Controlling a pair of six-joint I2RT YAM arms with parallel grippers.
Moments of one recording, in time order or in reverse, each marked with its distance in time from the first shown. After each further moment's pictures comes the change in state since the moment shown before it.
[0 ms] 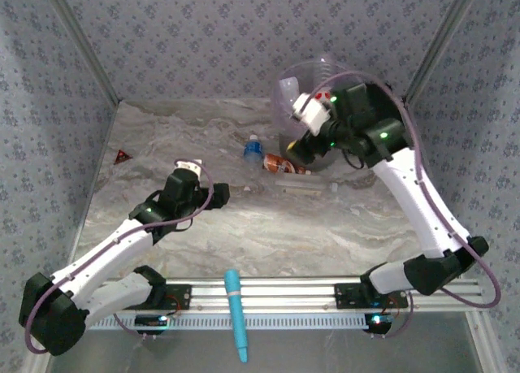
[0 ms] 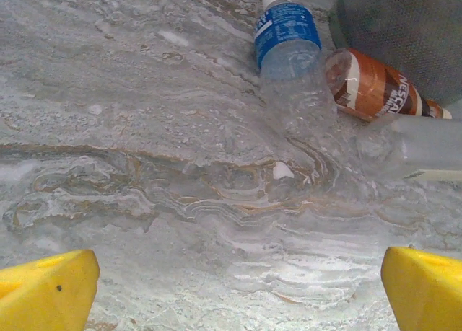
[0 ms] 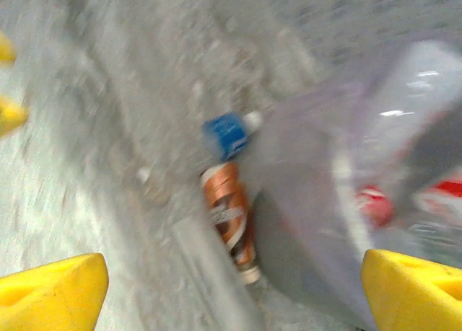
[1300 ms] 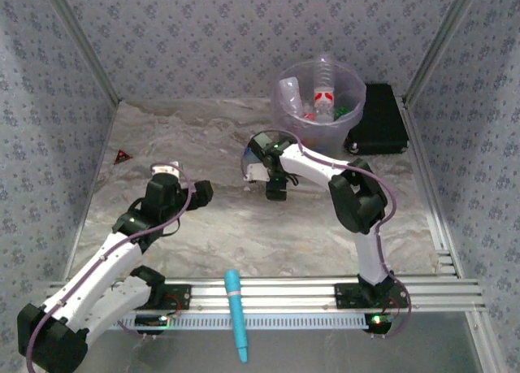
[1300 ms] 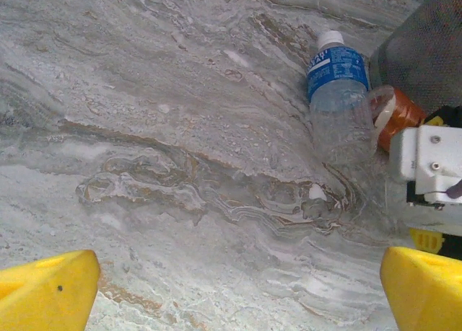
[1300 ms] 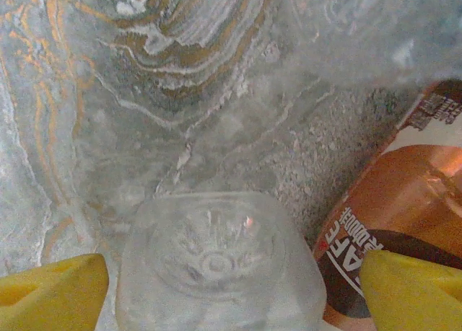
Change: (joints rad) left arm 0.127 -0.162 -0.058 -0.060 0.012 -0.067; right arm 0.173 0.657 -0.080 0.129 0.377 -0.320
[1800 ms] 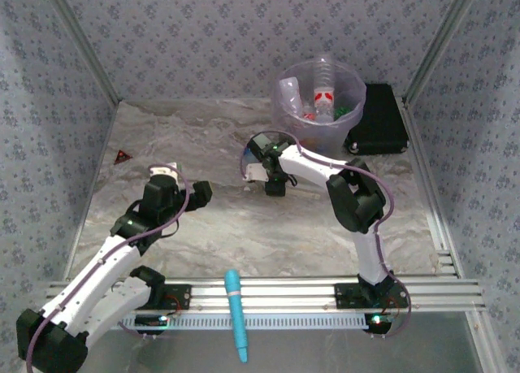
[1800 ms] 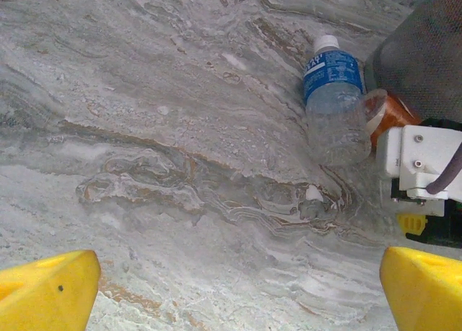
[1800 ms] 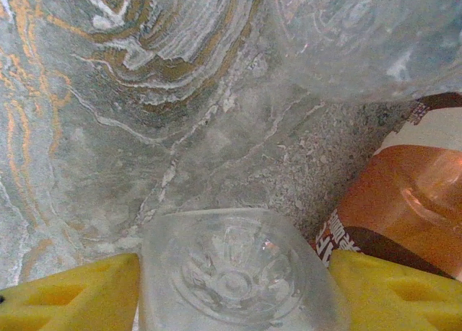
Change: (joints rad) left arm 0.007 -0.030 -0.013 0.000 0.011 0.000; right arm 0.002 0.010 -0.005 0.032 0.010 0.001
